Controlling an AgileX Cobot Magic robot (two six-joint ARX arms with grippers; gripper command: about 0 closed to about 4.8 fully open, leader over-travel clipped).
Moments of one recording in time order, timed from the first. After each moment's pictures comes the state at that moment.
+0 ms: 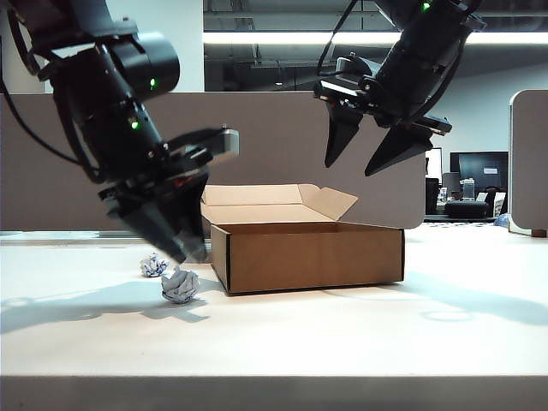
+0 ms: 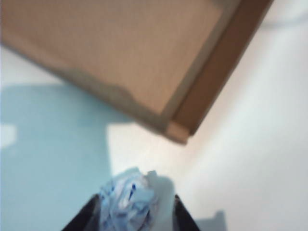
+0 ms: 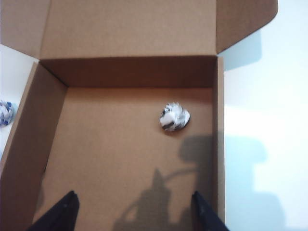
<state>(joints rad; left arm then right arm) -0.46 1.71 1.13 -0.51 0.25 0.23 0.38 1.69 1.30 -0.32 -0.06 0.16</state>
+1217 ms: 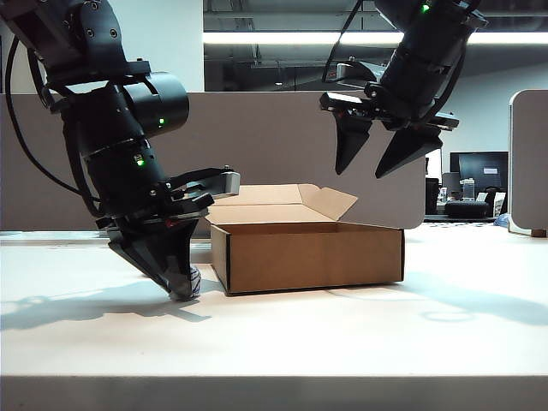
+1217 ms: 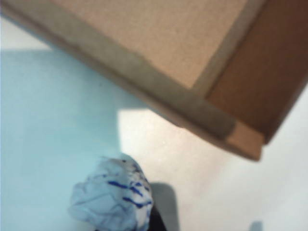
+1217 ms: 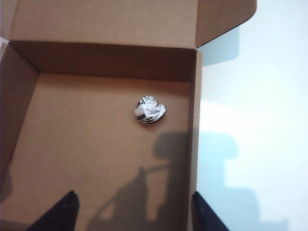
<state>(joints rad) -0.46 1.80 1.14 -0.51 0.20 0.23 0.38 1.69 1.30 -0.36 0.01 0.07</state>
